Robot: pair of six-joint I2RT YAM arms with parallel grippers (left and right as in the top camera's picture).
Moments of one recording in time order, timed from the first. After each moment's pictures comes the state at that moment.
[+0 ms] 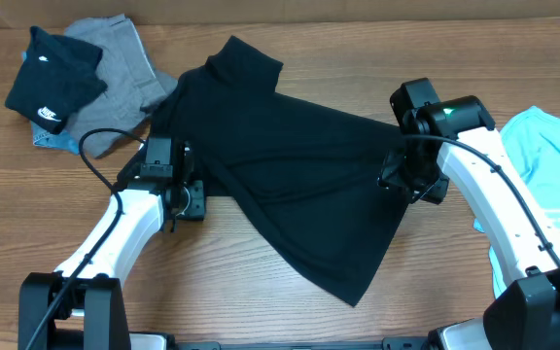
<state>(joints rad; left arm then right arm) -0.10 1.54 0.84 -0.57 -0.01 -0.19 0.25 1.64 1.41 -1.35 0.04 0.59</state>
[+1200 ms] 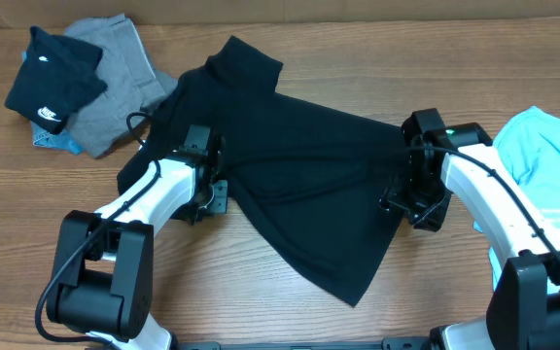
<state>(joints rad) -0.23 1.78 1.00 -0.72 -0.04 -0.20 0.16 1.64 1.16 -1.22 -0.10 0.59</state>
